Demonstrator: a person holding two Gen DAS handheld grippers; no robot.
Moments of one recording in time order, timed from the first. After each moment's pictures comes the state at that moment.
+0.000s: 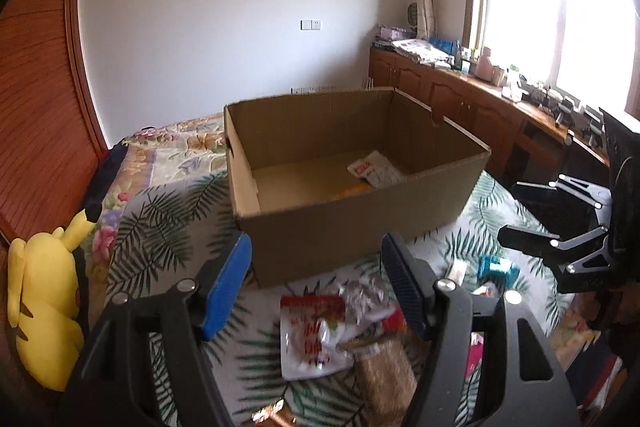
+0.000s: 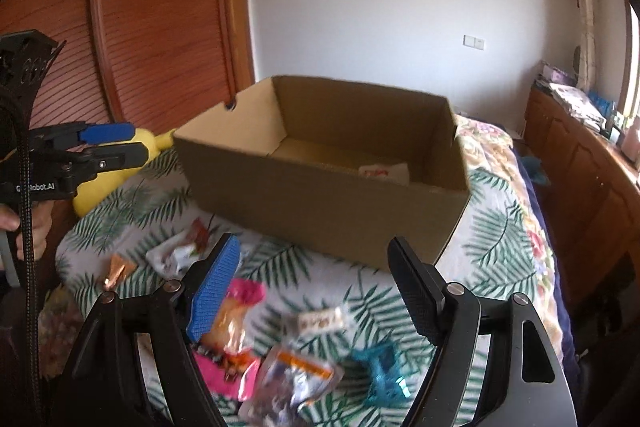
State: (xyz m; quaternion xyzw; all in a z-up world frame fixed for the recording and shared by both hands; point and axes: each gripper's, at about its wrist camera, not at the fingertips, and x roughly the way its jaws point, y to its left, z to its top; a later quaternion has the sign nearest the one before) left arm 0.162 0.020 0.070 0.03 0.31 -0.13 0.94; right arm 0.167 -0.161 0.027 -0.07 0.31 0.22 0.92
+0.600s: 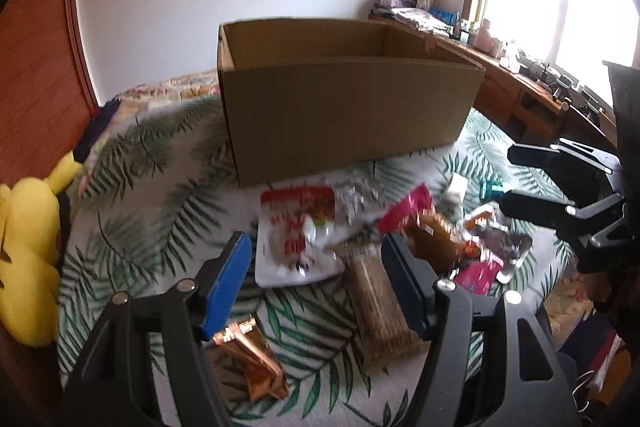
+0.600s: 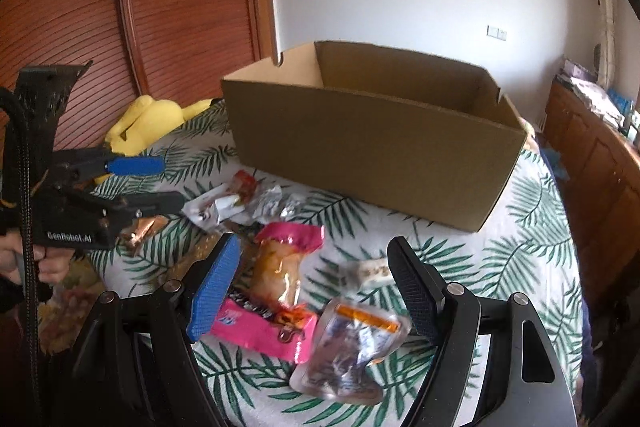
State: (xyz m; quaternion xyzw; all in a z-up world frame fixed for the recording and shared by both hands) left arm 0.120 0.022 -0.005 0.01 0.37 -0.14 0.92; right arm 0.131 -0.136 -0.010 -0.08 0.33 0.26 0.90
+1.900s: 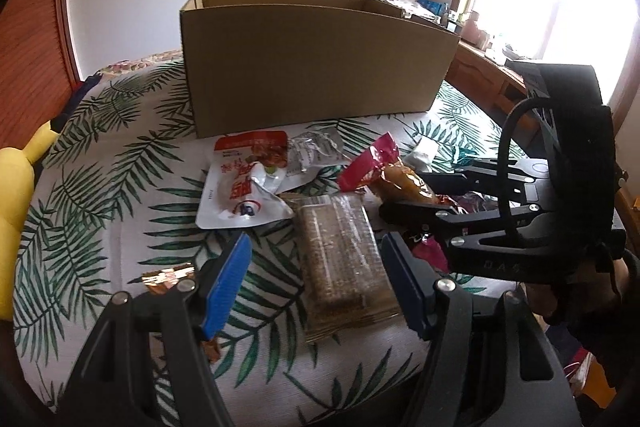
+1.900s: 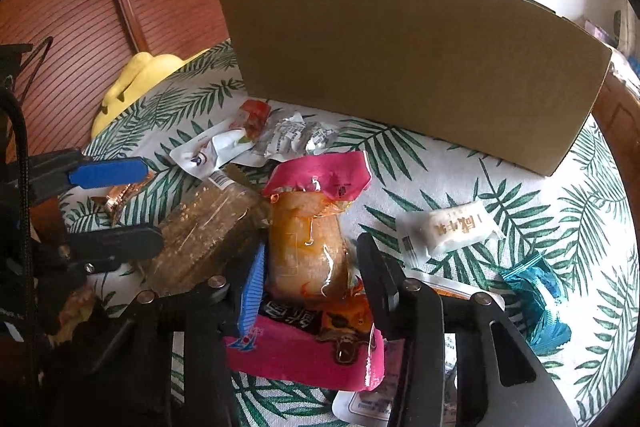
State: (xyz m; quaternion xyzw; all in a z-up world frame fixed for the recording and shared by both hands) left arm 0.101 0.001 -0.028 -0.01 0.40 -0.17 0.90; right arm 0.154 -0.106 -0.071 -0.08 0.41 0.27 0.87
